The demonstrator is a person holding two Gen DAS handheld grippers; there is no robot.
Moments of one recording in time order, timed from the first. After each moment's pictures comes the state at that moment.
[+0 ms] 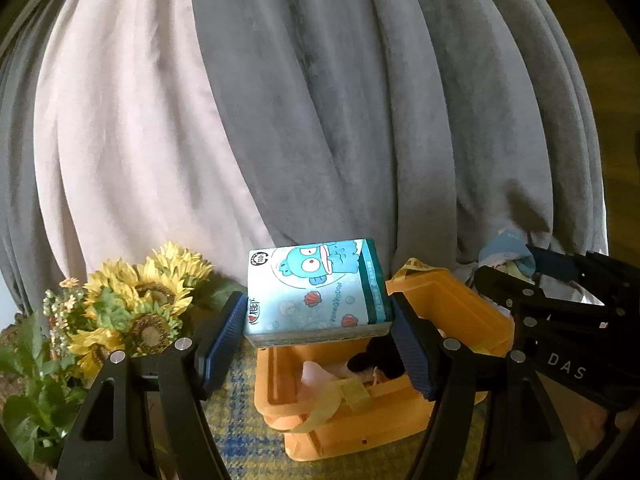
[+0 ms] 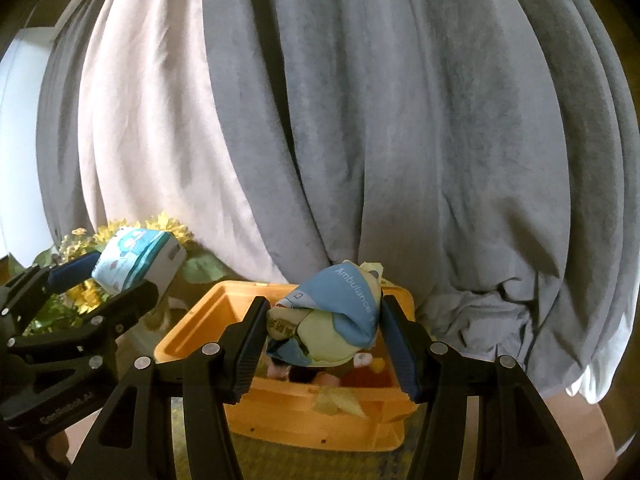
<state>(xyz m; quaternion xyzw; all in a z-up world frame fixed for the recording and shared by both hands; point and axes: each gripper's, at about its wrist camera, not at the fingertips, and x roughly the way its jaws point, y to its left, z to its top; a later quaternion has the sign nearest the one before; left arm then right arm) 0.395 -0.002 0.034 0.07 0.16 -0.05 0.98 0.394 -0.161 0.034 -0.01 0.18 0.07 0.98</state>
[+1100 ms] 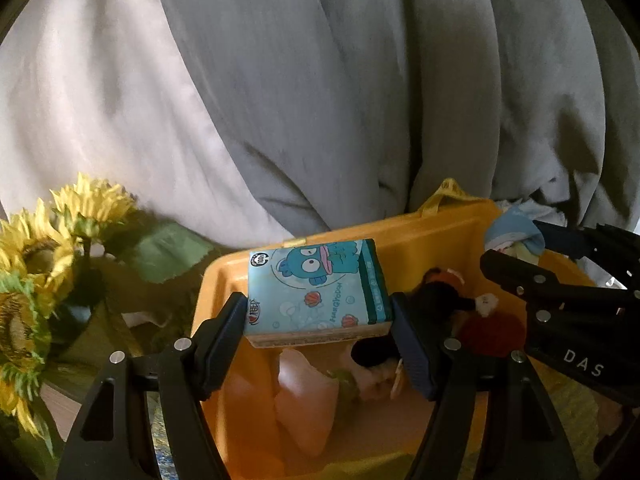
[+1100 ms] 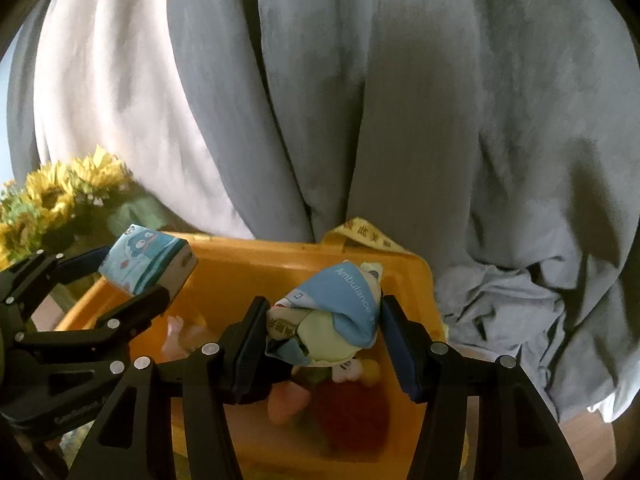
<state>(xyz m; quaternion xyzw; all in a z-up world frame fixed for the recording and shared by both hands) 0.524 -0.014 -0.050 0.08 0.27 -0.08 0.95 0.511 -0.166 -0.038 -0.04 0.28 0.05 0.96</state>
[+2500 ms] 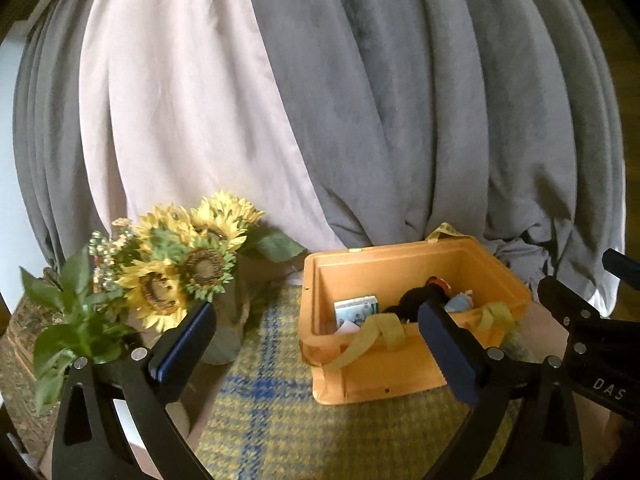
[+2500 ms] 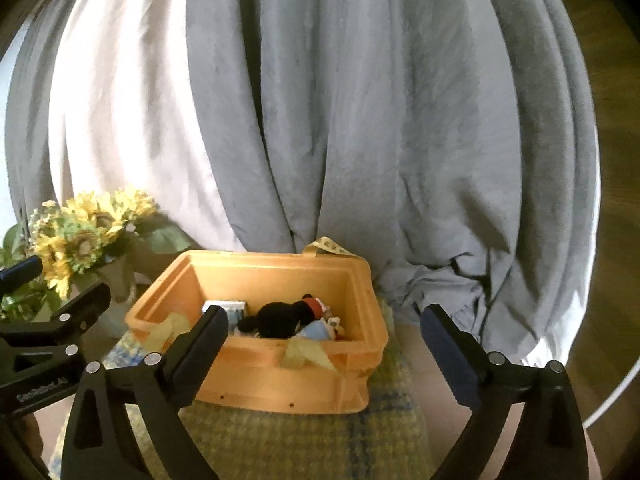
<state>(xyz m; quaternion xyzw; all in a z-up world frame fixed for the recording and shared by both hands) 0.346 0.025 0.030 0.04 0.21 0.01 0.98 0.348 -0.158 0.031 -0.03 0.21 -0.02 0.98</state>
